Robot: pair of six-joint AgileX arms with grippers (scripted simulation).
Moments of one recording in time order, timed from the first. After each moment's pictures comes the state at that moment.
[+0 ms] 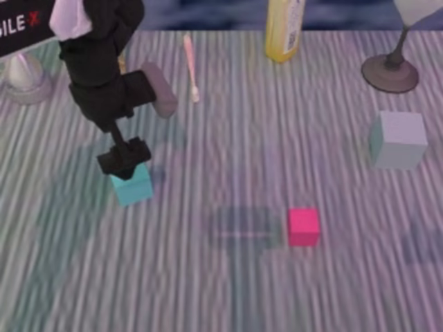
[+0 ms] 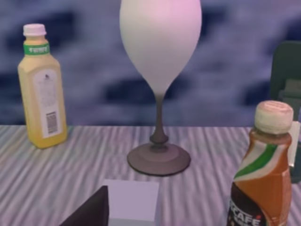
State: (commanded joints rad) left arm -0.33 2.13 1.71 -1.15 0.00 0.84; right arm 0.01 0.00 0.00 0.00 0.00 0.00
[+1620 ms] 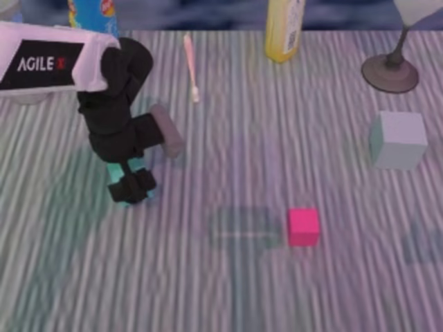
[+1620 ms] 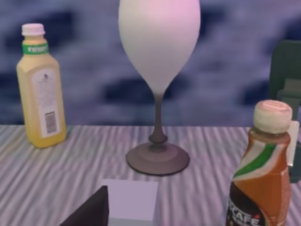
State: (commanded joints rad) left arm -0.33 2.25 1.52 -0.85 0.00 0.84; right arm 0.01 0.00 0.00 0.00 0.00 0.00
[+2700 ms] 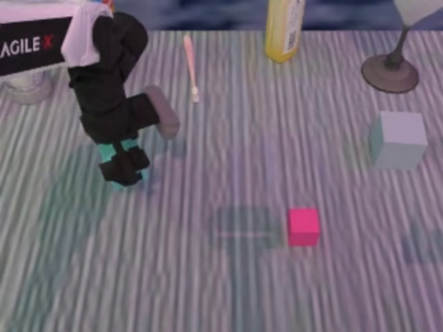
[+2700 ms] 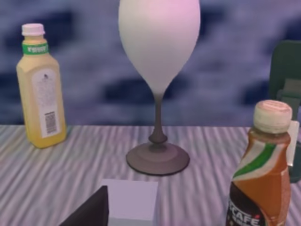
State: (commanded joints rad) left arm -0.32 2.17 1.62 -1.02 0.01 0.83; right arm 0.01 0.00 0.00 0.00 0.00 0.00
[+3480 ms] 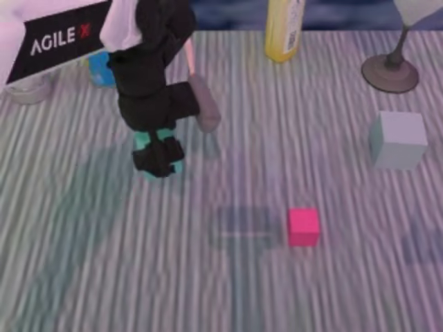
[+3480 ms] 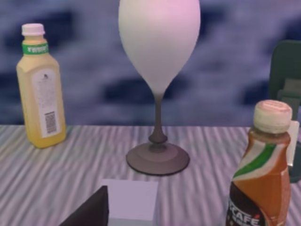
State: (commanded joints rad) left arm -0.46 2.17 1.75 -1.15 0.02 0.83; right arm 0.01 0.00 0.00 0.00 0.00 0.00
